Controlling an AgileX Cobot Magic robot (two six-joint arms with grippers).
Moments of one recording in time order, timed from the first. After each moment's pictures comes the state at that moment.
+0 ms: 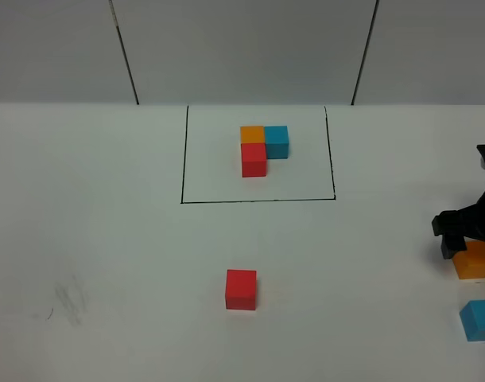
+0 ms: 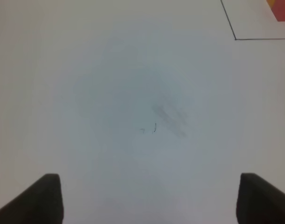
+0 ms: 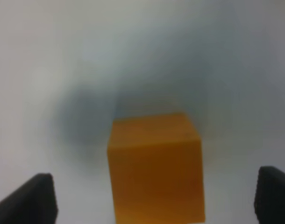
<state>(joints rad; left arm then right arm) -0.07 -0.01 -0.51 0.04 1.07 -0.05 0.00 1.84 -1.07 -0.06 0.69 0.03</state>
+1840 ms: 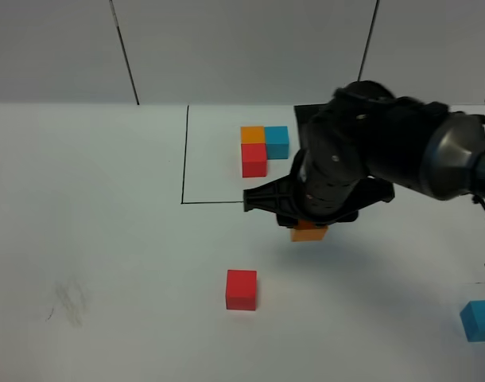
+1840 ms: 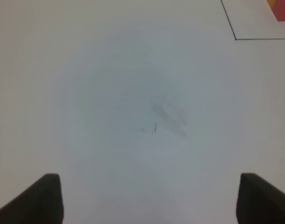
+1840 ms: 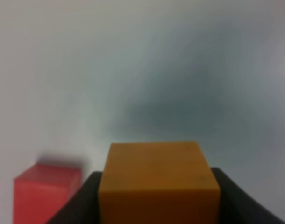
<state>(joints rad) -0.07 -0.01 -0.51 0.04 1.07 -0.05 0.70 1.89 -1.44 -0.21 0.91 0.73</state>
